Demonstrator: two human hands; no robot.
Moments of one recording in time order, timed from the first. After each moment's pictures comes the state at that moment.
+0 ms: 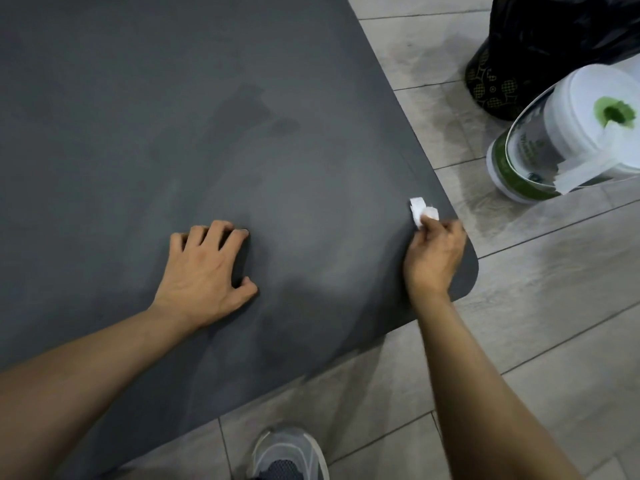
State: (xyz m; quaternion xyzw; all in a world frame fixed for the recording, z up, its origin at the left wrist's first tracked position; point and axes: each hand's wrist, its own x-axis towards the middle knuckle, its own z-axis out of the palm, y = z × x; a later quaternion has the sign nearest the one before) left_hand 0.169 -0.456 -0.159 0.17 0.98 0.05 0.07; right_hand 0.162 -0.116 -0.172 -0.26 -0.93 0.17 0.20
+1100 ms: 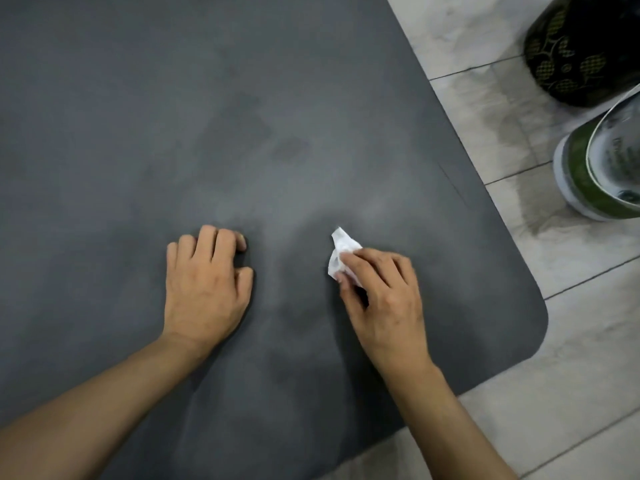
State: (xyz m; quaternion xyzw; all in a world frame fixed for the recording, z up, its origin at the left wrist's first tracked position) left_hand 0.087 -0.444 -0.196 0.11 0.98 0.12 -0.06; right_hand 0.137 -0.207 -0.166 0.02 -0.96 0.23 0.13
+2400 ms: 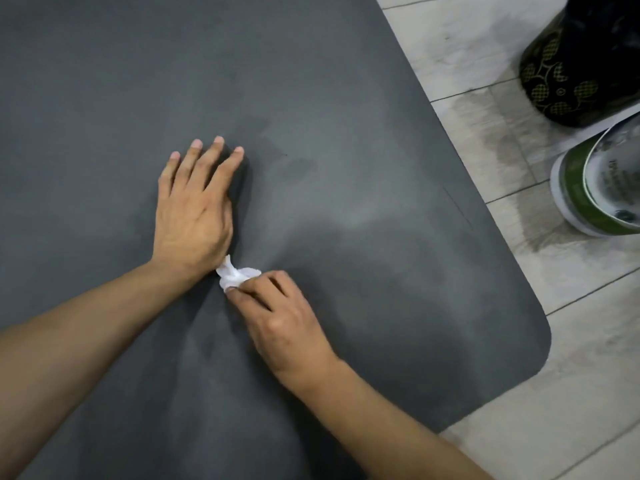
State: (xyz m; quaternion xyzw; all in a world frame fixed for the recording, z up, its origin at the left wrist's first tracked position) left_hand -0.022 -0.470 -0.201 0.14 0.98 0.13 -0.07; right_hand 0.107 -0.326 -0.176 0.22 -0.93 0.29 0.11
